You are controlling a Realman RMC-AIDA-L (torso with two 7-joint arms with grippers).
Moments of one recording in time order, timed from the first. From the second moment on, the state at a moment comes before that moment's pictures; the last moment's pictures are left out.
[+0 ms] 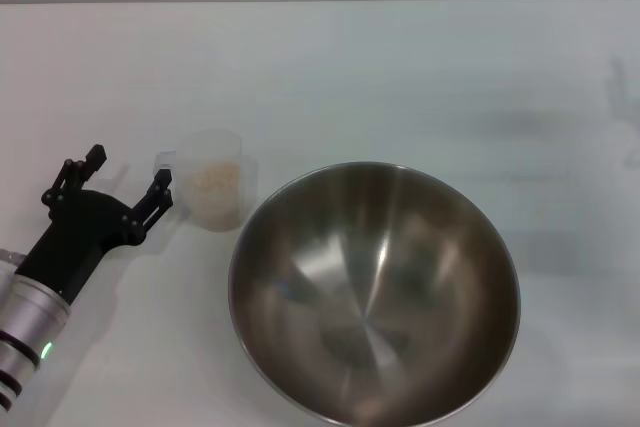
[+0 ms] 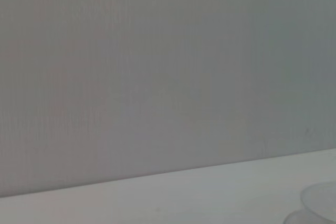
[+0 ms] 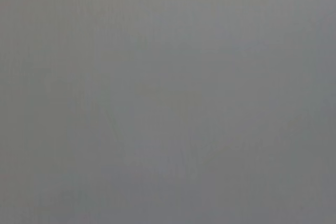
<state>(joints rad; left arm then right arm) -0.29 -2.08 -0.41 -0.22 2.19 1.19 -0.12 0.38 2.07 -1.95 -0.21 0.62 -1.43 0.24</state>
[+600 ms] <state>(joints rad) -0.33 -2.08 -0.44 -0.23 2.19 1.14 -0.11 0.40 2.06 -1.95 -0.21 0.62 -1.42 0.24</state>
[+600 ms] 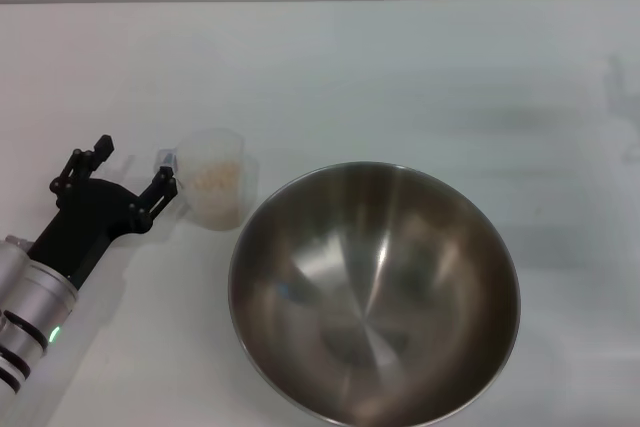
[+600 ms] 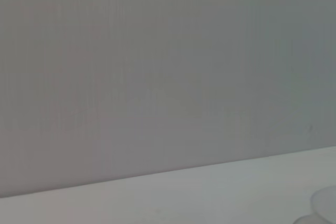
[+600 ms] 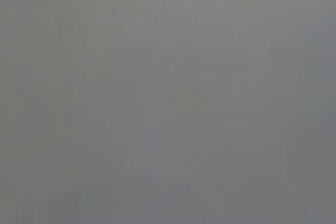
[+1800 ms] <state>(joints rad) -0.34 -2.08 -0.45 -0.29 2.19 1.38 0.08 0.42 2.05 -1.93 -0.18 0.62 -1.40 0.23</state>
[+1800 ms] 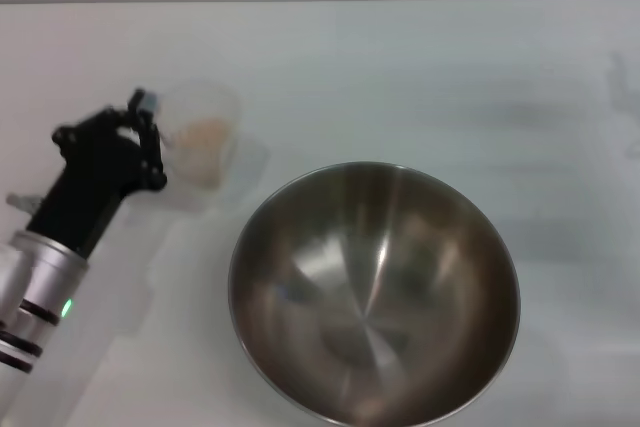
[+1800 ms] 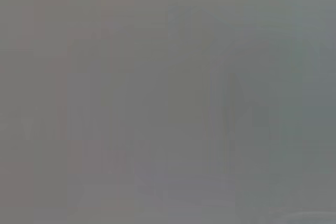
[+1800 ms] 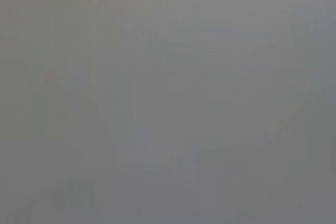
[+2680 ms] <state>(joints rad) -0.40 -2.08 -0.42 -0.27 2.64 1.67 1.20 0.47 2.04 -1.89 -0.14 0.61 -1.40 0.10</state>
